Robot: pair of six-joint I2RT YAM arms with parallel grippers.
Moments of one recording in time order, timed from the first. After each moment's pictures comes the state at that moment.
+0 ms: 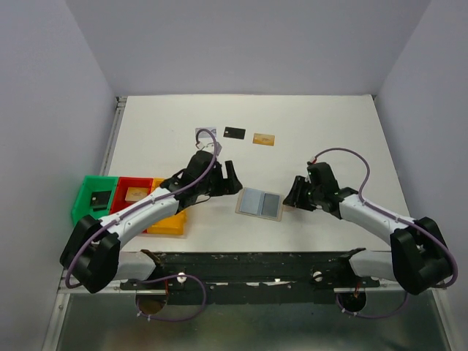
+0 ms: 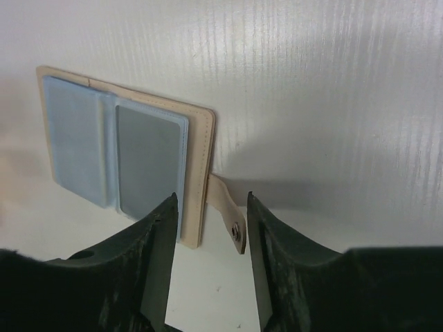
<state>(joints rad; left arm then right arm) -0.65 1.27 0.78 -0.16 0.07 -0.69 0.41 1.24 0.55 -0.20 -0.12 0.61</state>
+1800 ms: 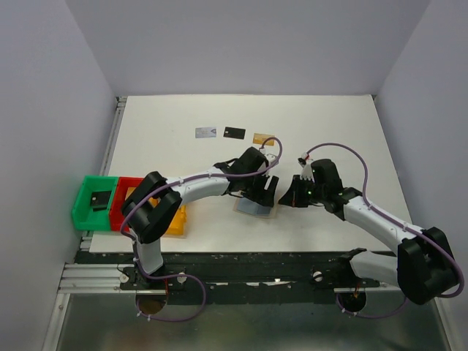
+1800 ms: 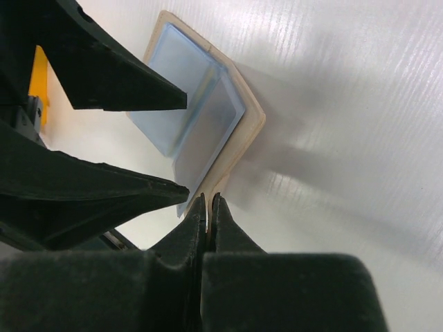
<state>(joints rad) -0.84 1.81 1.19 -0.27 0.29 -0.36 0.42 1.18 0.57 -0.17 -0.38 0.45</state>
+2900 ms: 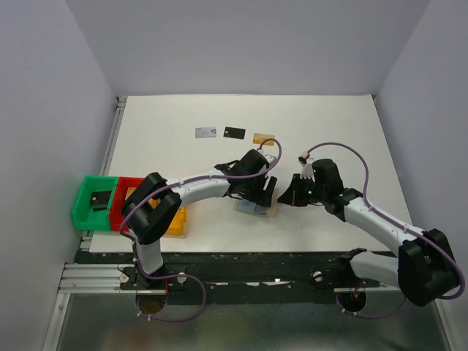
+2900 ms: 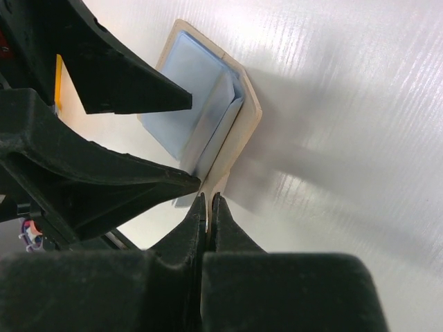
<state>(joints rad) -0.86 1.81 1.18 -0.30 0.19 -0.38 0.42 1.17 0.56 -0.12 -0.40 0.46</state>
